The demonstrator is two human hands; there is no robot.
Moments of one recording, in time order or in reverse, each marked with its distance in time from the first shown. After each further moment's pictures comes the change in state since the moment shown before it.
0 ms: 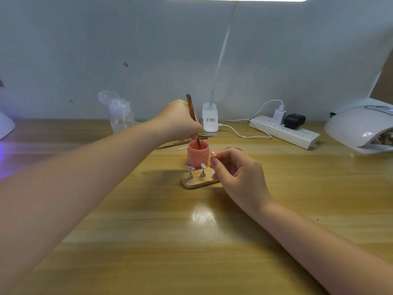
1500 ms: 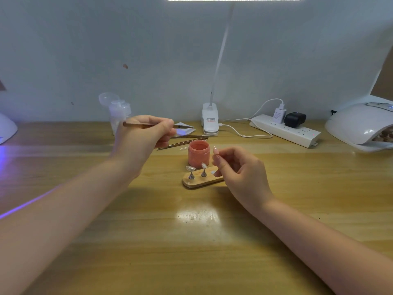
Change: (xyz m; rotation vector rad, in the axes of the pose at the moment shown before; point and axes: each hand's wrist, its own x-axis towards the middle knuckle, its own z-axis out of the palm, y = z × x) left_hand -0.049 -0.059 0.003 -0.796 0.362 -0.028; right_hand 0.003 0.001 -0.002 0.041 0.009 0.030
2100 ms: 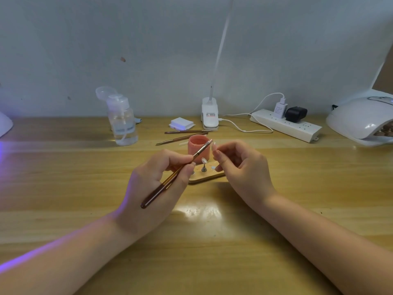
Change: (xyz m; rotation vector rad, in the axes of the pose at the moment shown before) left_hand -0.093 -0.009 0.010 0.276 -0.148 0.524; right_hand -0.001 -0.001 -0.001 -0.029 0.003 -0.014
